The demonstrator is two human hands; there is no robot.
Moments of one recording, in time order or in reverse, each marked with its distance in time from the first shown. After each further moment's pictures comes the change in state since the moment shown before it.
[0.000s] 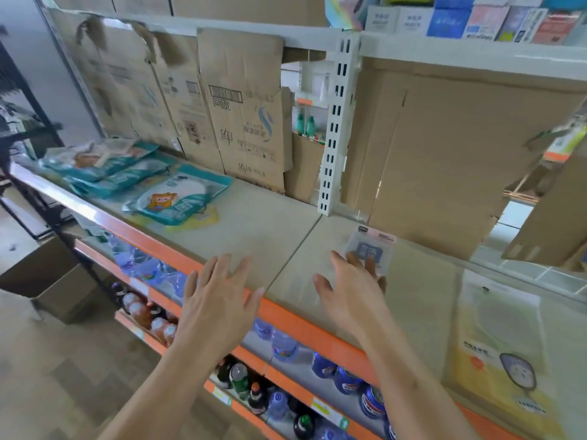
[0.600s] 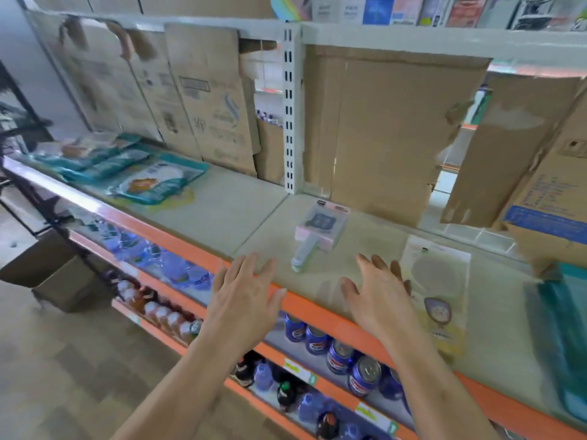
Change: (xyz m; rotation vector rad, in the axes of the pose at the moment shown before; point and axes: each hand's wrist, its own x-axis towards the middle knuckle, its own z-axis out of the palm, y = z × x) left_hand -0.068 0.103 0.016 0.104 0.023 0.131; right_hand -0.083 0.111 -0.039 -0.002 0.030 0.079
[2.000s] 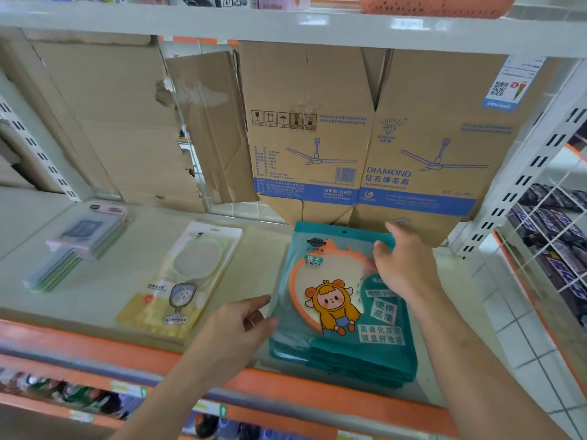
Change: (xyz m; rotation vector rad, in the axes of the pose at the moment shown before) left_hand -0.026 0.361 0.049 -0.887 -0.358 0.134; right_hand -0.021 0.395 -0.168 0.154 0.348 0.331
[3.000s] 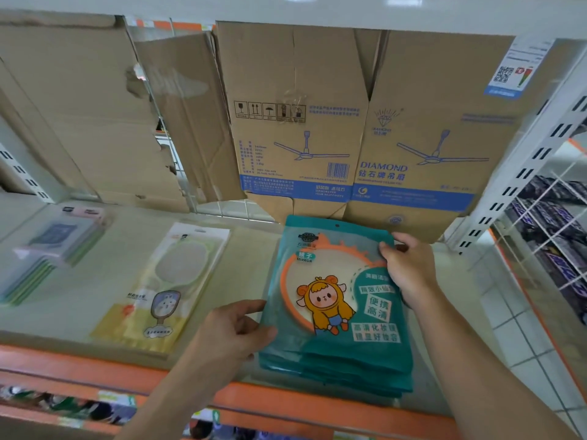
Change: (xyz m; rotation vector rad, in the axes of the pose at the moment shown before) left_hand 0.011 0.012 0.006 -0.376 -0.072 -0.225; right_hand 0.033 0.041 0.033 0.634 0.050 0.367
